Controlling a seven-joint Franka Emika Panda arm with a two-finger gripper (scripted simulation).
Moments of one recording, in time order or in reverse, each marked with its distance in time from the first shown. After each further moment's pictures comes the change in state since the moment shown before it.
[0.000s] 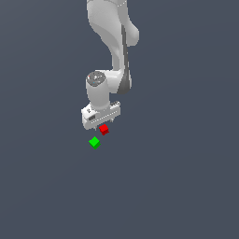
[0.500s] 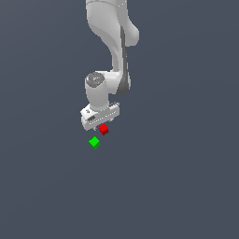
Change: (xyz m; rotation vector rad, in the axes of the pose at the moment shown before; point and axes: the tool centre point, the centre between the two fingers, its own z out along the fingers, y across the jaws) arm -0.003 0.003 0.005 -0.001 0.002 -0.018
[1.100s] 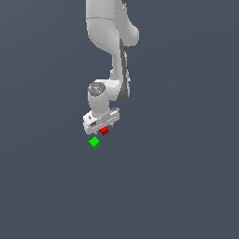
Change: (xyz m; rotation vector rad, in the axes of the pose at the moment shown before) arm -0.001 -0.001 0.042 0.001 -0.001 -0.003
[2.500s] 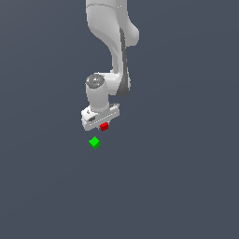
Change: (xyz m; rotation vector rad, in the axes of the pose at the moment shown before) arm -0.001 0.000 -0.034 0.000 0.000 0.000
